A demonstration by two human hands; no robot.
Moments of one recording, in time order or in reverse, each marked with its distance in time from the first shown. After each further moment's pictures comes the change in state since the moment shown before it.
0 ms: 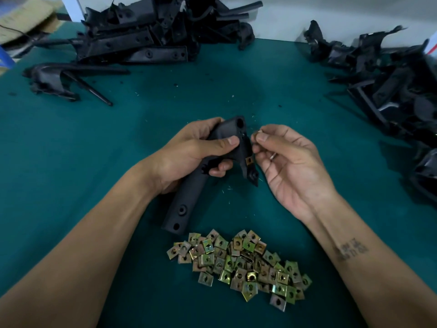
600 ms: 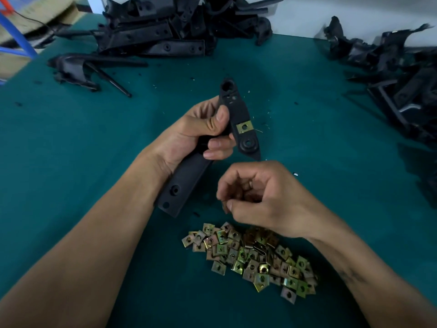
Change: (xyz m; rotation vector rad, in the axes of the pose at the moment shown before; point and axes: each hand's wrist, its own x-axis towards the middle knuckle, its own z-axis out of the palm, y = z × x) left_hand -0.003 0.005 -0.015 -0.411 -0.248 0.154; right_hand -0.035 0.013 0.022 -0.924 -0.621 0.001
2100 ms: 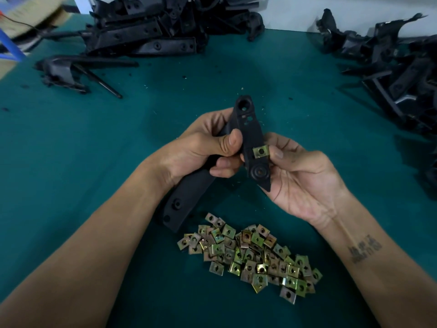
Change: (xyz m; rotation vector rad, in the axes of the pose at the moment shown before) left_hand 0.001 -0.014 0.007 0.124 -0.092 -0.088; right_hand 0.006 0.012 -0.030 1.125 0.030 0.053
